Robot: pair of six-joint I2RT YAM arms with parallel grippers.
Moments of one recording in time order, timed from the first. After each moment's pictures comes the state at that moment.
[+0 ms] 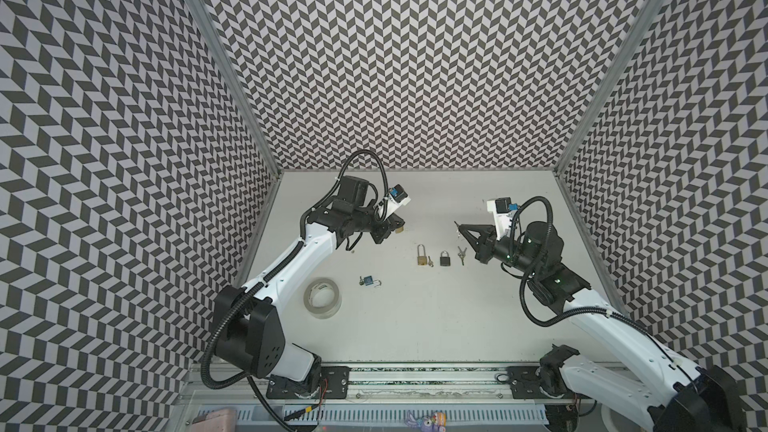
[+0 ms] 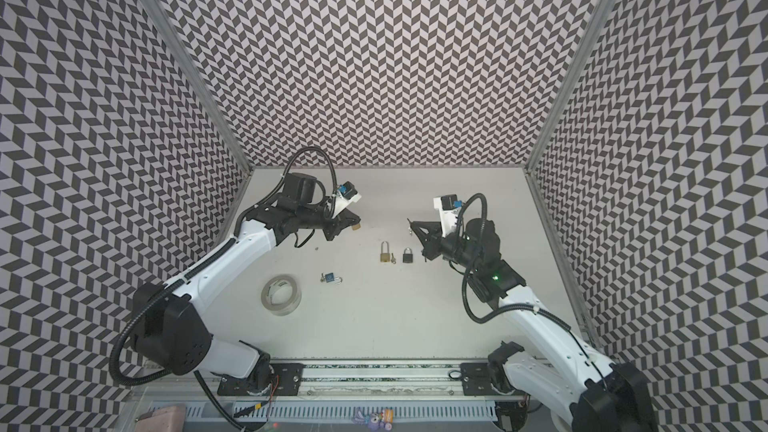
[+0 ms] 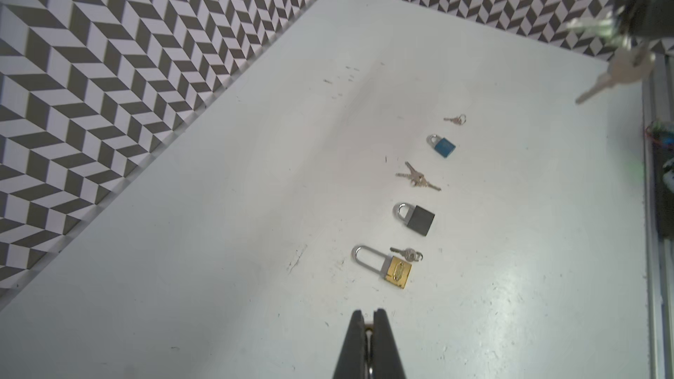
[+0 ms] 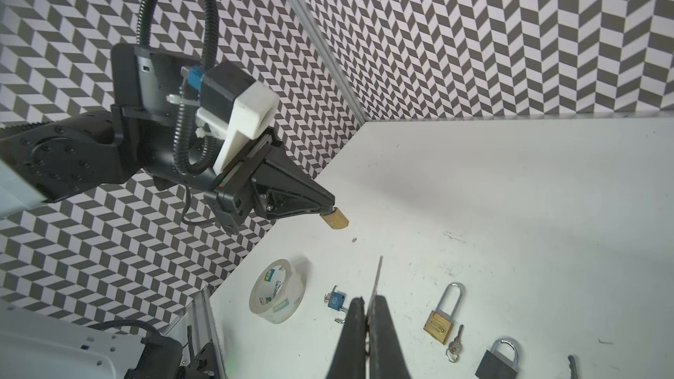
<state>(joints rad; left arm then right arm) -0.40 1.49 1.24 -0.52 0.55 0.53 0.44 1.00 0.66 0.16 -0.43 0.44</state>
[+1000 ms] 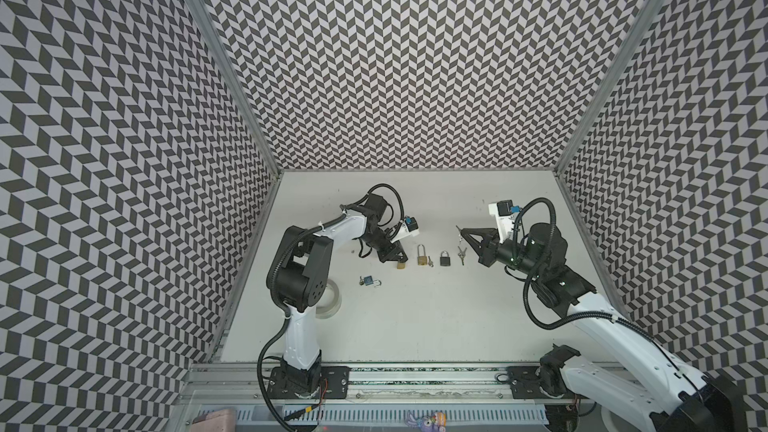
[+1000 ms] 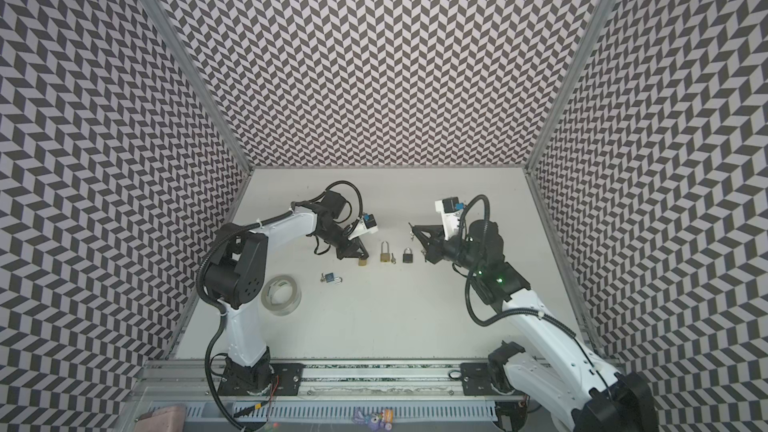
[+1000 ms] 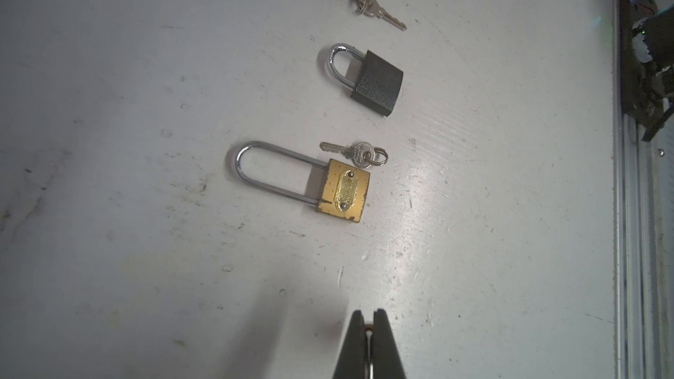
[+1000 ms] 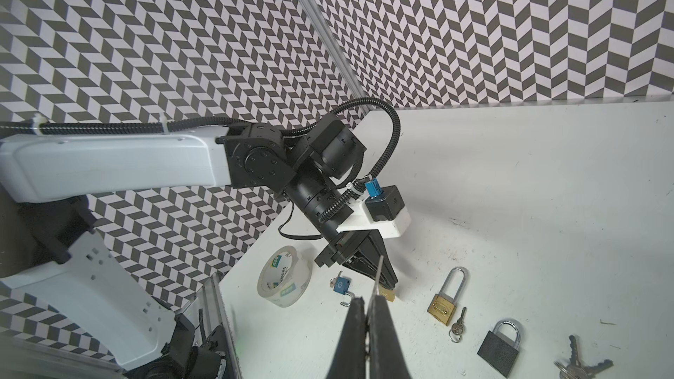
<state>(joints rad) -0.39 1.95 1.34 -0.75 0.69 0.74 0.43 0.96 0.66 0.10 -0.49 0.42</state>
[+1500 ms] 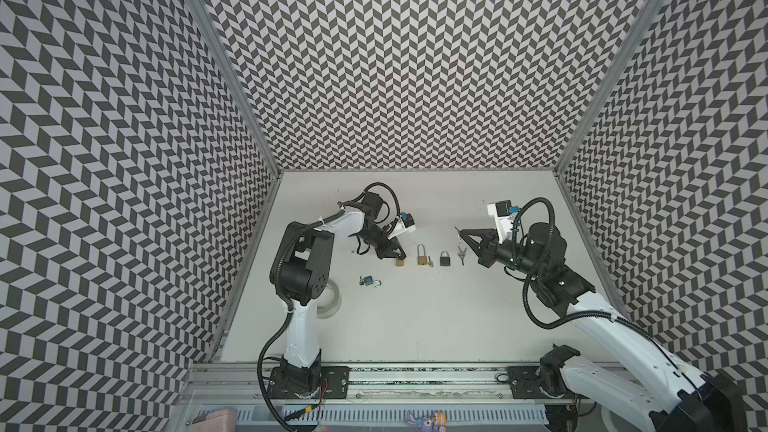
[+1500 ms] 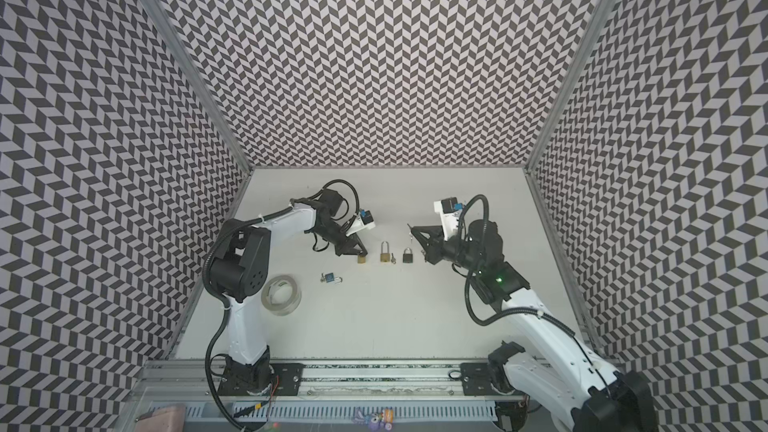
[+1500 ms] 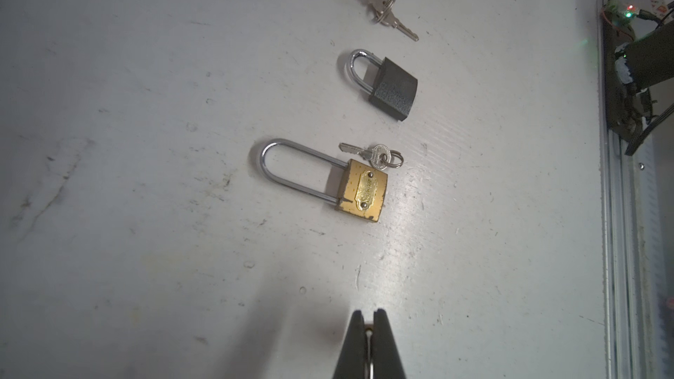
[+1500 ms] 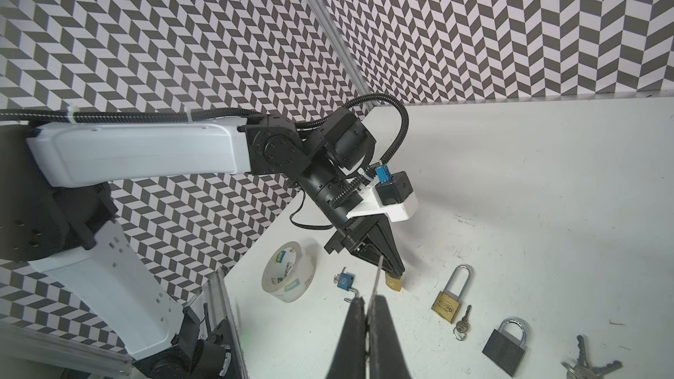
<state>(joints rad) -0.36 2.01 1.39 -0.78 0.74 0.74 0.43 0.97 0.66 0.11 -0.50 0.42</state>
